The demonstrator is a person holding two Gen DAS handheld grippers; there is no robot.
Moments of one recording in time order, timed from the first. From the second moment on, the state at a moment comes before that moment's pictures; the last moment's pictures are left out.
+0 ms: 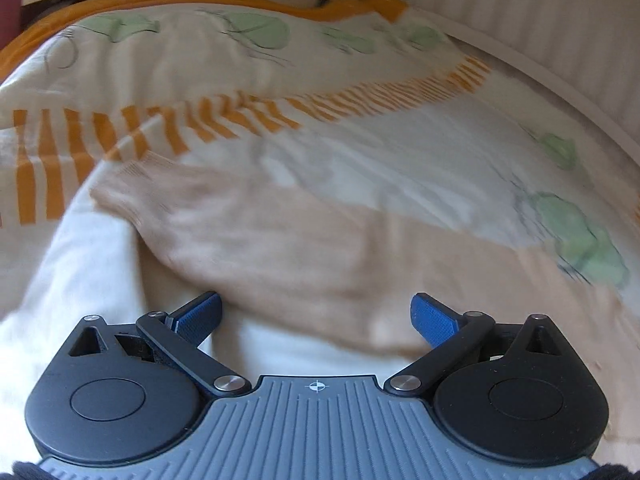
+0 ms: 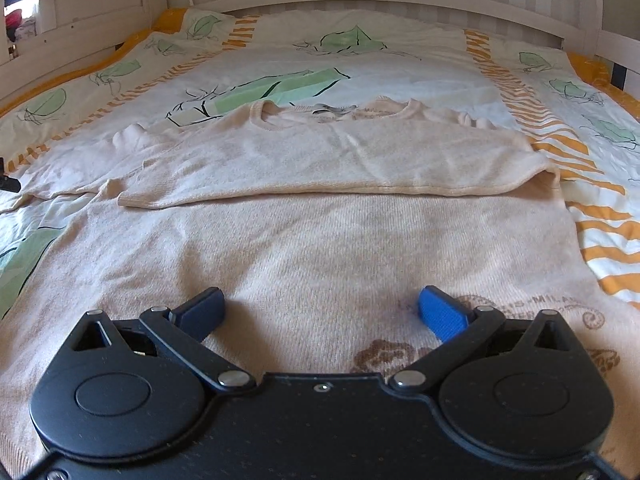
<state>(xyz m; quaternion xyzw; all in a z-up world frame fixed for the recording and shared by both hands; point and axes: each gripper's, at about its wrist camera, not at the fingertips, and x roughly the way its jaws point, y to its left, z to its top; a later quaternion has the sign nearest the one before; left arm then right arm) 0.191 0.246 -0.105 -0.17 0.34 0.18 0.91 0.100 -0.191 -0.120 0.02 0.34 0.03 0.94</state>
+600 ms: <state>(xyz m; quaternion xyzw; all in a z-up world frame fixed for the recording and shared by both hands) 0.209 0.302 -0.103 -0.29 0.27 0.26 0.88 0.100 -0.193 -0.122 0.03 0.33 0.03 0.94</state>
